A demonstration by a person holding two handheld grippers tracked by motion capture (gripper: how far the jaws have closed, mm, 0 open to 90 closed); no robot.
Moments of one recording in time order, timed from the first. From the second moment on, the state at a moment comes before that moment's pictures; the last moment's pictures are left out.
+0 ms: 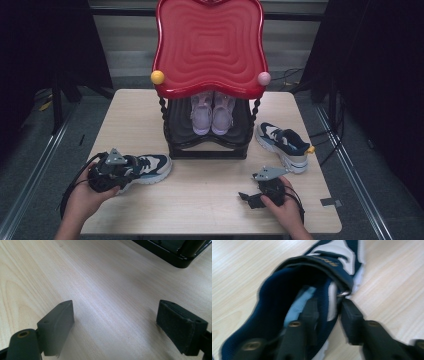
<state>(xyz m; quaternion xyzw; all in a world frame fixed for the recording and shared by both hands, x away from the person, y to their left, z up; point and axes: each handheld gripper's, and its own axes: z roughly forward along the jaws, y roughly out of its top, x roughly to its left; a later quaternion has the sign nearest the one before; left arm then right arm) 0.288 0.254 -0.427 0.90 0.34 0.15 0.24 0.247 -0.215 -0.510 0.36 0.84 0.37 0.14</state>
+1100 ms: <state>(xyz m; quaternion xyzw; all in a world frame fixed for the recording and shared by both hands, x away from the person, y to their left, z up) 0.299 0.244 -0.418 0.85 0.42 0.18 0.26 0.247 -0.215 -0.510 0.36 0.85 0.37 0.14</state>
